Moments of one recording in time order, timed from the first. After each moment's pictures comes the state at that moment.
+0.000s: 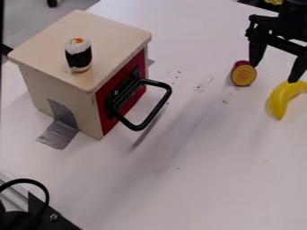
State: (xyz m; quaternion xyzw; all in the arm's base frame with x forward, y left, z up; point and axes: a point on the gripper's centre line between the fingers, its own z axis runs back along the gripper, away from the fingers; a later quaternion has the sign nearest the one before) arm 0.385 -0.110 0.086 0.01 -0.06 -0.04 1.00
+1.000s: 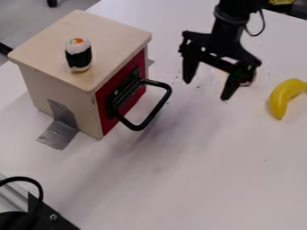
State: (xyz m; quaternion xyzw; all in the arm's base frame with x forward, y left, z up) arm 0.316 -0.036 0.069 0.08 -0.01 0.04 1.00
